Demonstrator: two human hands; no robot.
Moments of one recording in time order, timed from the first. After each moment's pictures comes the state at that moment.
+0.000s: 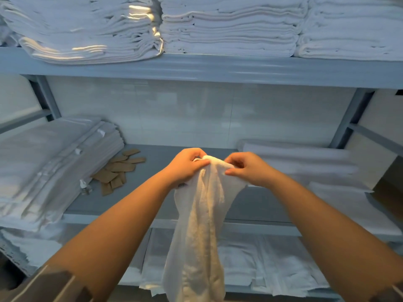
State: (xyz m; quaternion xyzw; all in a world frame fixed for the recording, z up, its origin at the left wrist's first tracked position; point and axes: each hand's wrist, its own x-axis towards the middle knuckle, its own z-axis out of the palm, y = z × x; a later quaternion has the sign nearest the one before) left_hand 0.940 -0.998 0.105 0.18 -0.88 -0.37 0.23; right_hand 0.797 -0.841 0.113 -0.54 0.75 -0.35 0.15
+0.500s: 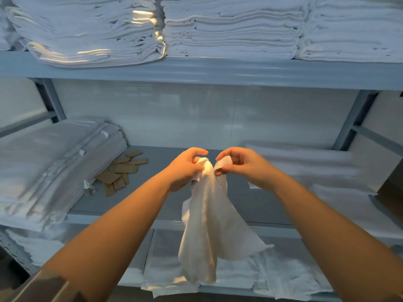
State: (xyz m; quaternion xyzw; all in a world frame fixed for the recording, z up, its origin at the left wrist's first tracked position) left_hand 0.951 -0.990 0.106 0.22 -0.78 -0.56 0.19; right_hand 0.811 -0.840 0.121 -0.53 0.61 -0.50 0.29
